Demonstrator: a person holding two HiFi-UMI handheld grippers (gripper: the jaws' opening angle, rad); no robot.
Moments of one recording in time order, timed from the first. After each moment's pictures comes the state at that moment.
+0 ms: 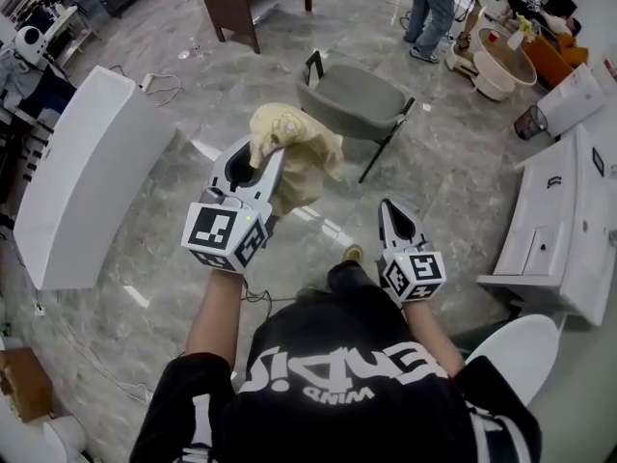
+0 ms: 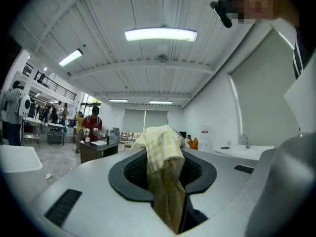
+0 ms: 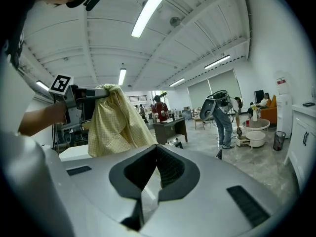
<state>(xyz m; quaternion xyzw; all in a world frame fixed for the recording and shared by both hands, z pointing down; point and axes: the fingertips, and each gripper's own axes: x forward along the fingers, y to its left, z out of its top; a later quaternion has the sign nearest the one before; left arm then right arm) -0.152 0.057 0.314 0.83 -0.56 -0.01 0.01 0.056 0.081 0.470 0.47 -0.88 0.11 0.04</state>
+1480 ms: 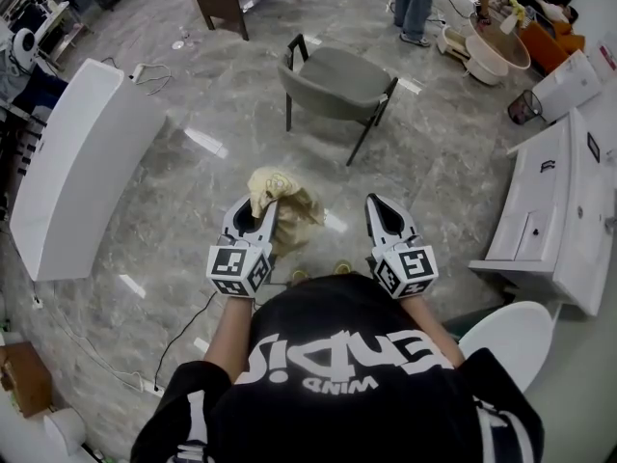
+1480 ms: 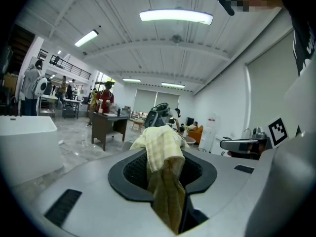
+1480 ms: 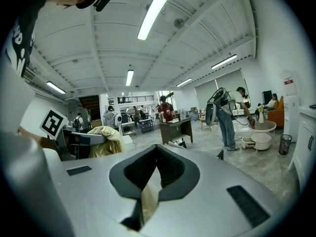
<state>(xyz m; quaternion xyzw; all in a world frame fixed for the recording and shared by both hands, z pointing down) -0.105 0.143 0.472 0.79 -0.59 0.04 0.13 0.094 0.119 0.472 0.43 -0.90 0.10 0.05</state>
